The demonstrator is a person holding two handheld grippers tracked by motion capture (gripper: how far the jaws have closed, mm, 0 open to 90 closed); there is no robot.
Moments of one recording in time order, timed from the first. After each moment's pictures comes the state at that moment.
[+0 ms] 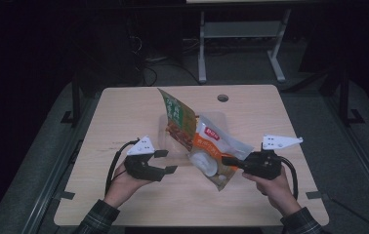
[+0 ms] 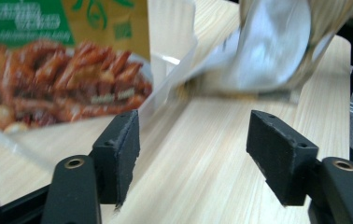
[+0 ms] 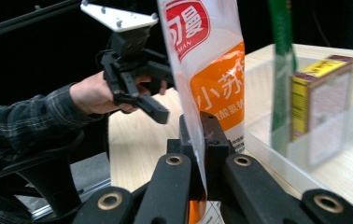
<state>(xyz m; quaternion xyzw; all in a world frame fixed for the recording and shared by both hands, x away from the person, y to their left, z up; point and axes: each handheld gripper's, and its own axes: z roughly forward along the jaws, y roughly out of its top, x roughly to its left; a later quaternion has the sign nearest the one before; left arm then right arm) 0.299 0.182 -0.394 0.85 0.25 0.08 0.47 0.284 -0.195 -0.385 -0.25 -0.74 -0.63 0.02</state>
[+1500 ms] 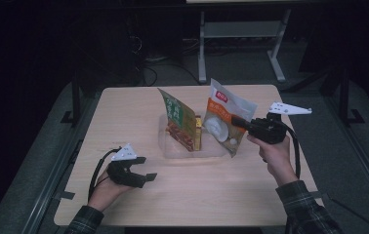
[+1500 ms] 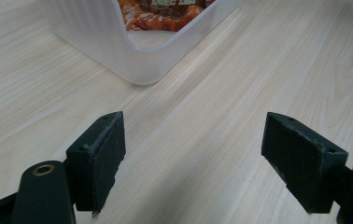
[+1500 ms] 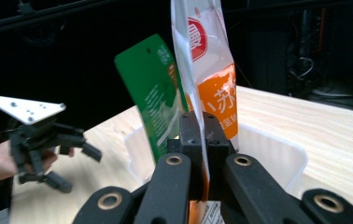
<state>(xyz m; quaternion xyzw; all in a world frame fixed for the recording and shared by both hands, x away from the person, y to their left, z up) 0.303 0.234 -0.432 0.85 0.30 0.08 0.42 0.351 -0.210 -0.349 -0.34 -0.70 -0.62 -0.09</state>
